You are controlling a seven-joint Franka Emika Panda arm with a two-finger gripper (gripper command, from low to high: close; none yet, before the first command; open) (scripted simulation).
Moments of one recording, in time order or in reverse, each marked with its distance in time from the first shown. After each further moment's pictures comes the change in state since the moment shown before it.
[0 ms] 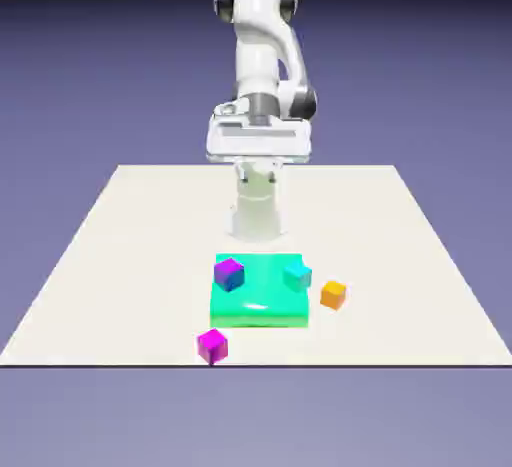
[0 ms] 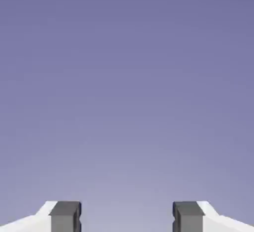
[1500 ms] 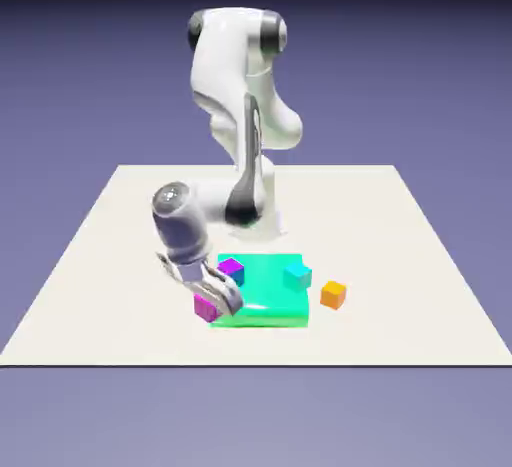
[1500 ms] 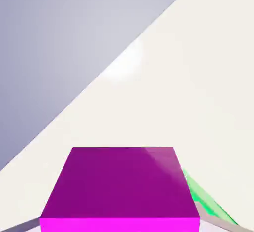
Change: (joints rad) arm -0.209 0.756 -0.008 0.528 0.122 -0.778 0.360
